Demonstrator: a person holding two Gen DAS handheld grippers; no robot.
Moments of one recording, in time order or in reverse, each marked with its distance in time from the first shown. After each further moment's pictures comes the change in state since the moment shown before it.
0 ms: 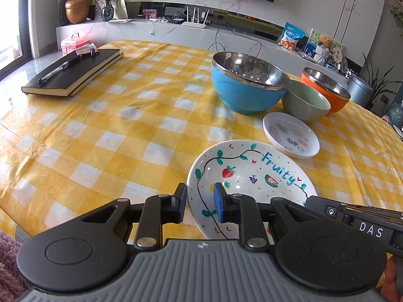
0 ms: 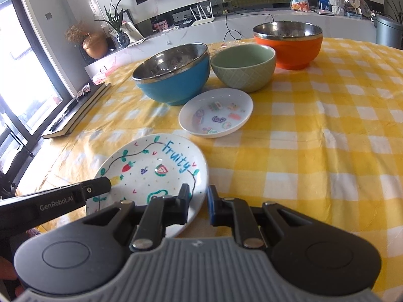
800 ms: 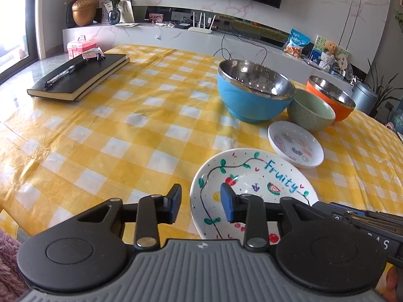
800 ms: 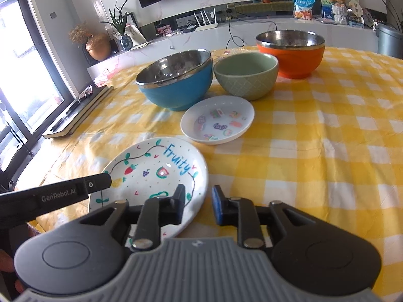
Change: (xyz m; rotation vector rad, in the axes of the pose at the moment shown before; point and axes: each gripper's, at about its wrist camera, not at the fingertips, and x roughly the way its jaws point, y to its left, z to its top) left arm -0.004 0.002 0.005 -0.025 -0.035 0.020; right arm -0.006 0.002 0.001 -0.035 -0.036 -0.010
